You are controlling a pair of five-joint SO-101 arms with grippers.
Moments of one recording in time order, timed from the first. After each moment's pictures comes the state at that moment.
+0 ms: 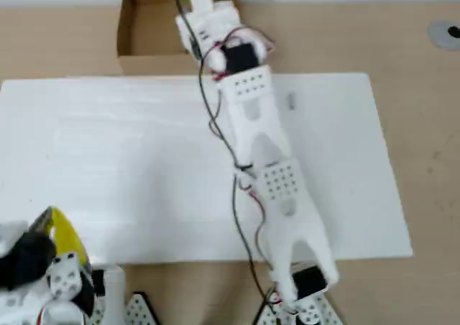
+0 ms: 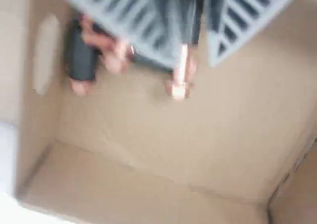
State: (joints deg) left arm -12.4 -98.8 23.9 99.3 -10.7; right arm -24.9 60.3 -92.4 70.5 -5.4
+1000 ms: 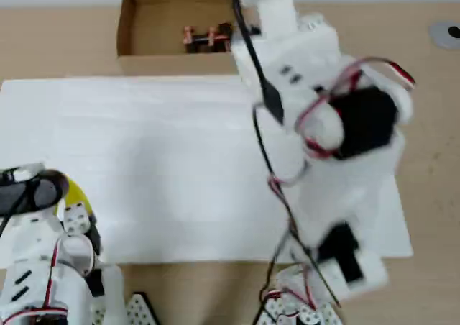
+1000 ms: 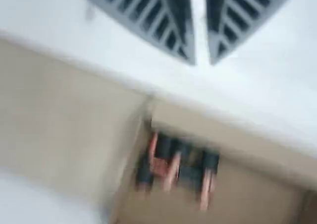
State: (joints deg) left arm -15.1 -104.4 53.9 81.3 -10.8; right arm -23.2 -4.9 -53.1 101.8 -1.8
